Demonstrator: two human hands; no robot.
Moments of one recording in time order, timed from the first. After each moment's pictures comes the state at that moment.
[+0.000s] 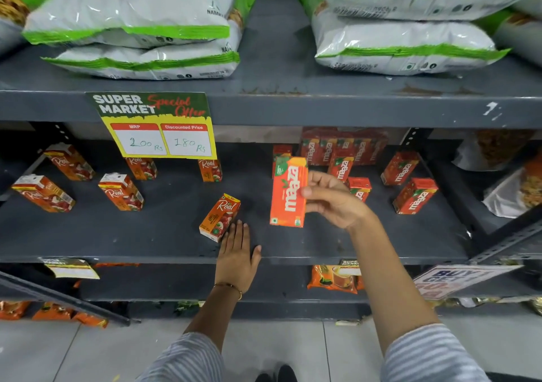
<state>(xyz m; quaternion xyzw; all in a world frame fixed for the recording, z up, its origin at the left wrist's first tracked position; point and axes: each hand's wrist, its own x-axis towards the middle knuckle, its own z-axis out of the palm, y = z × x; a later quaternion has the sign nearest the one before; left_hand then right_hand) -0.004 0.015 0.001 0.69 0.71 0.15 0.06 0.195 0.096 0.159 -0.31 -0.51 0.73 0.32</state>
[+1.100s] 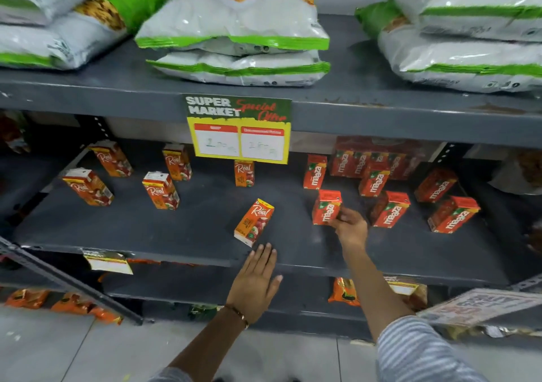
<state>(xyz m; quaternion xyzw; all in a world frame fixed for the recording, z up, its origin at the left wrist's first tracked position) -0.039 -0.024 0.000 0.75 0.65 0.08 0.07 0.151 0.114 0.046 -0.68 -0.33 0.45 0.47</state>
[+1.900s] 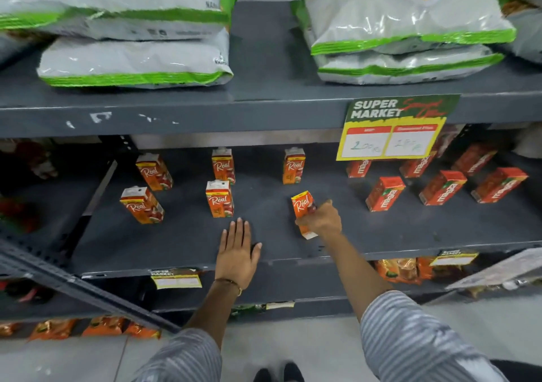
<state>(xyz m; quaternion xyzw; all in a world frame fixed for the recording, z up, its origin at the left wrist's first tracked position) -0.243 0.012 -0.004 0.72 0.69 0.08 0.07 -0.055 0.089 0.068 -0.80 -0.45 0.36 0.18</state>
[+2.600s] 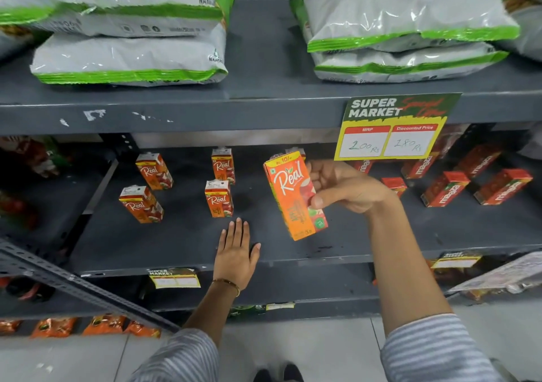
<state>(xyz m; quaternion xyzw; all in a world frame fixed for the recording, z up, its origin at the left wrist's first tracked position) -0.242 0.008 0.002 0.71 0.69 0.10 0.07 -0.023 0.070 0.205 -0.29 -0.62 0.69 0.22</state>
